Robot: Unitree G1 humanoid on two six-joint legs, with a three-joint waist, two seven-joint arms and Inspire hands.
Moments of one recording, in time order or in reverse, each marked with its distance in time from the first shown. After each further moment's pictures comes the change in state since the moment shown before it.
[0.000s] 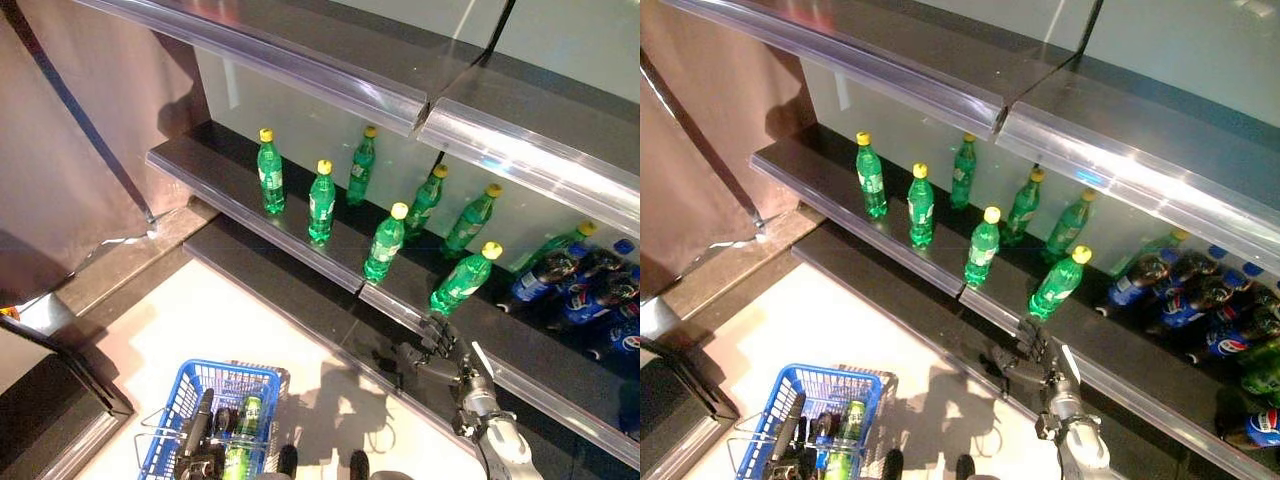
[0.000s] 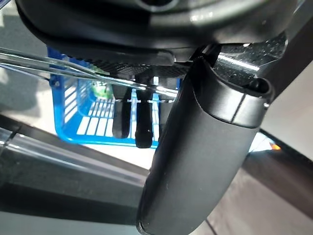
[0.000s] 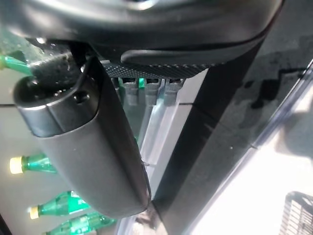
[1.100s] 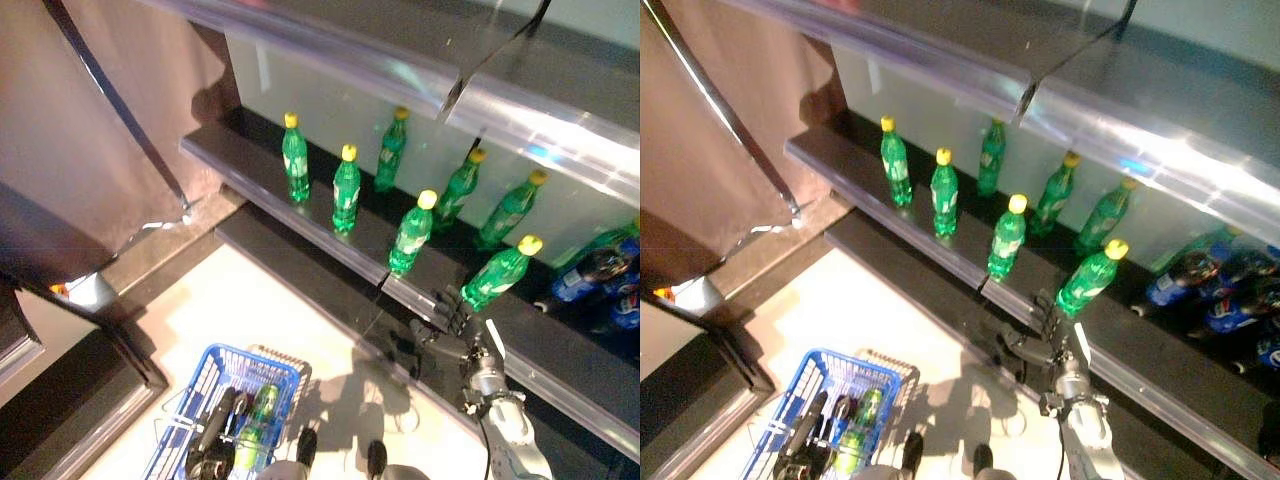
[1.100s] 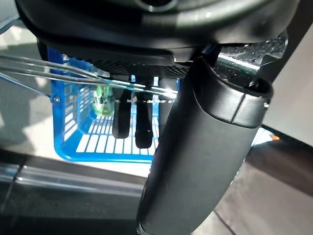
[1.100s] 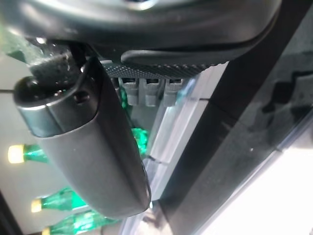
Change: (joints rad) left arm -0.052 0.017 -0.113 -0.004 0.105 0.017 -0.001; right arm -0.116 -0.057 0.009 -0.063 -0.009 -0.053 -0.175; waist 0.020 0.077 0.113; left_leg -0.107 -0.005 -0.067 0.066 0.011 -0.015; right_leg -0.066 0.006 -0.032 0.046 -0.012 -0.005
